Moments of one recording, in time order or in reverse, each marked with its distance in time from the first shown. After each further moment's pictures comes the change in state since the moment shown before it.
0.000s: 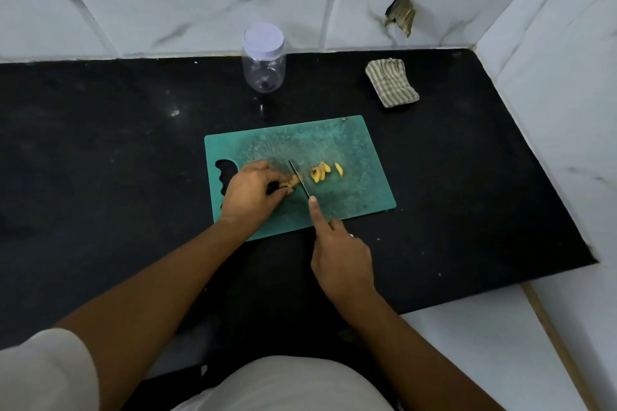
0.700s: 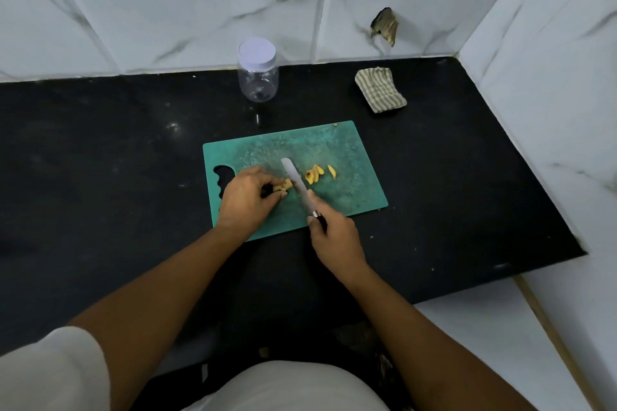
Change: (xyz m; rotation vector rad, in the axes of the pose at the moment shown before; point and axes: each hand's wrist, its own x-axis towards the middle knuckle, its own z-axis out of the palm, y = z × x) left_hand -0.006 0.005 -0.001 -0.015 0.015 -0.075; right_hand 0.025 0.017 0.015 0.770 0.082 0.007
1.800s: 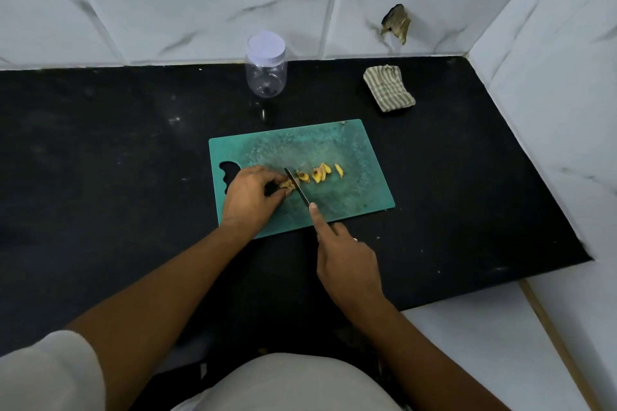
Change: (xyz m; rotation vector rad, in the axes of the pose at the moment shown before) left_hand -0.003 -0.005 0.000 0.000 0.037 -0.013; right_hand -0.043 -0.017 -0.006 -0.760 -0.048 -0.145
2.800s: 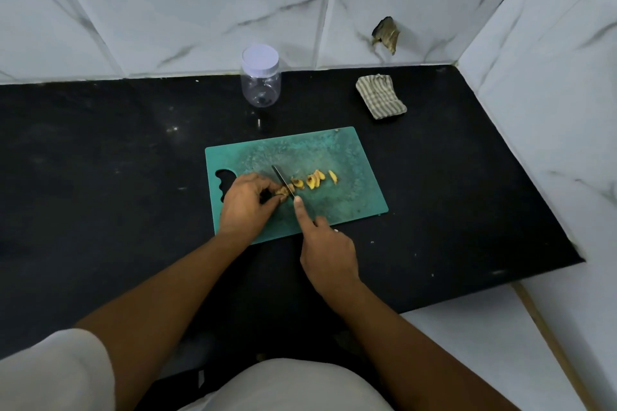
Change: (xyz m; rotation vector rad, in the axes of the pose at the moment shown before) left_hand -0.003 0.002 0.002 -0.008 0.005 0.009; right_hand 0.029 -0.014 0.006 -0.069 -0.017 -0.009
